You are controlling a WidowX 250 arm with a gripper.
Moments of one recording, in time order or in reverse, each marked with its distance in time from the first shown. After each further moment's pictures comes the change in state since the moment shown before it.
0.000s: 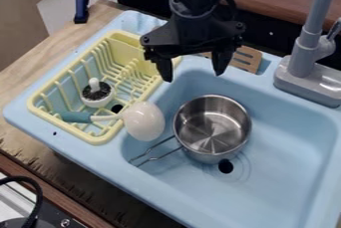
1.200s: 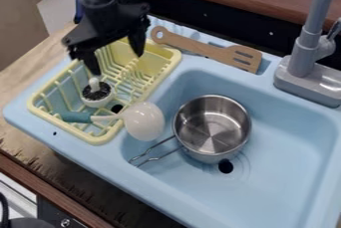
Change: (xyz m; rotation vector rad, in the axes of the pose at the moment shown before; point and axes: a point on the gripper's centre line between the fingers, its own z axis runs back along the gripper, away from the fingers) arm 0.046 0.097 -0.026 0.066 -0.010 0.385
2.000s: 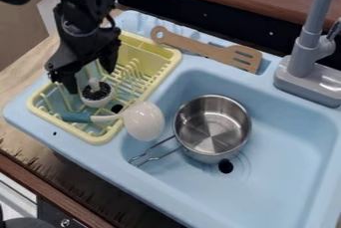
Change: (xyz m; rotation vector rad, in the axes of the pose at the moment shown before) arm 0.016 0.029 -0.039 0.131 -0.098 0.168
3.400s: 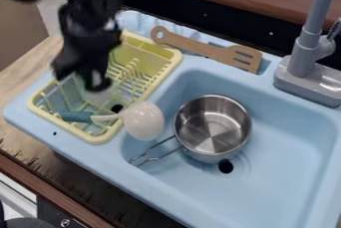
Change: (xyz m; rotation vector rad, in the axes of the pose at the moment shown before) arm 0.004 -0.012 0.012 -0.016 0.000 0.038
